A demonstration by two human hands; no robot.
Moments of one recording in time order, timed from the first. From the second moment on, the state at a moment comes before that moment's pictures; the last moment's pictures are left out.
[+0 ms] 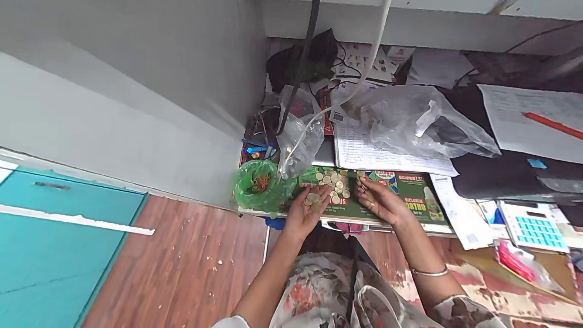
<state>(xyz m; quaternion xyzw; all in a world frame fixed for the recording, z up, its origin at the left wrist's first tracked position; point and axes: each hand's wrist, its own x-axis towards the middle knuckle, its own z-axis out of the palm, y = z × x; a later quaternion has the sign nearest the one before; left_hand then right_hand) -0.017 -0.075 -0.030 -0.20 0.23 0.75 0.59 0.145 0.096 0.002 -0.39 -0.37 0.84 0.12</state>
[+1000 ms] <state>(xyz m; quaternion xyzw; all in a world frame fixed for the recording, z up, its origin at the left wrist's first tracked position) -0.017 -0.076 -0.029 -0.23 0.22 0.77 0.55 0.149 0.110 0.004 -0.43 -0.64 0.64 0.05</state>
